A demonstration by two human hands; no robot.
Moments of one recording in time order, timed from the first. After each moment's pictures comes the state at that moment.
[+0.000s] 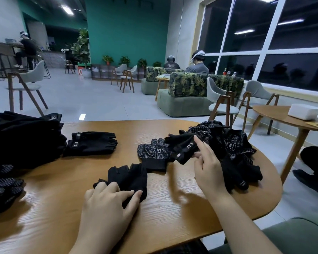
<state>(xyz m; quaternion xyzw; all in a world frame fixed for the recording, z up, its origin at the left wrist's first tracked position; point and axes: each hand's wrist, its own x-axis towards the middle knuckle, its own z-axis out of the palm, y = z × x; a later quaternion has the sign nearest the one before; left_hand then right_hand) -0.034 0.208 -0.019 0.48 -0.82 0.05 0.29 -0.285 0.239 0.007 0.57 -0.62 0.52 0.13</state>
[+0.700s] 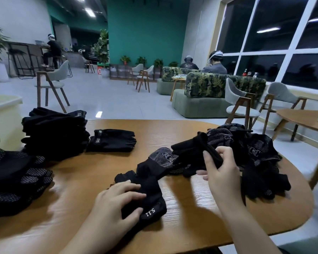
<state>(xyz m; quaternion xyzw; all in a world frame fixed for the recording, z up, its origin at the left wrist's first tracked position) 0.014 0.194 -0.032 0.37 -0.85 -0.17 0.34 -0.238 0.248 0.030 0.47 -0.63 0.62 -0.02</state>
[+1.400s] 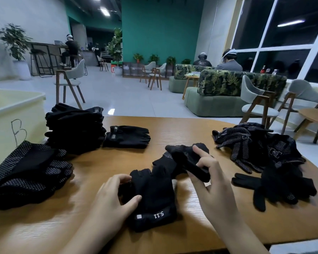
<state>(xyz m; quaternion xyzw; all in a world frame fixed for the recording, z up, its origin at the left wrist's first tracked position) 0.035 0.195 -0.024 0.47 -0.74 -0.27 0.39 -0.189 0.253 0.011 0.66 -0.51 0.55 0.02</state>
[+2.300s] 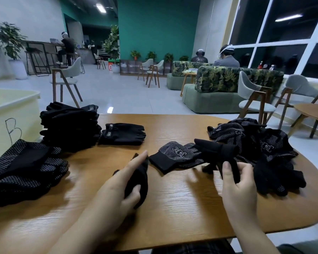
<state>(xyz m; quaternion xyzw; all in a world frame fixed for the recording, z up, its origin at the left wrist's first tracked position) 0.019 0.218 0.016 0.37 -0.82 -0.20 0.39 -0.235 0.274 -0.002 0.41 -0.65 0.64 -0.02</state>
